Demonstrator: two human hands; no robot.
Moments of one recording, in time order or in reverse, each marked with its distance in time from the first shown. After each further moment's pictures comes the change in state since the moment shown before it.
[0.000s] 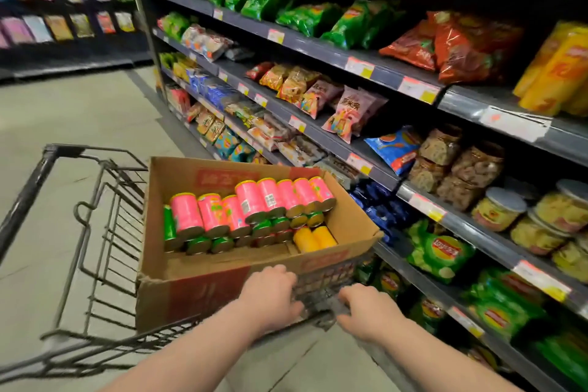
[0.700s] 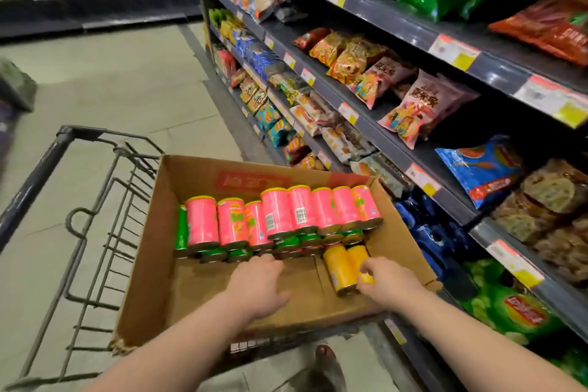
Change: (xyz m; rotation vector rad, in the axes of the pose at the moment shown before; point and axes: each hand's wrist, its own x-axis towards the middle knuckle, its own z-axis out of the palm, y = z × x) left_hand 0.107 -0.091 -0.017 -0.149 -0.035 -0.242; right_hand 0.191 0.027 -0.067 0.029 -0.062 -0.040
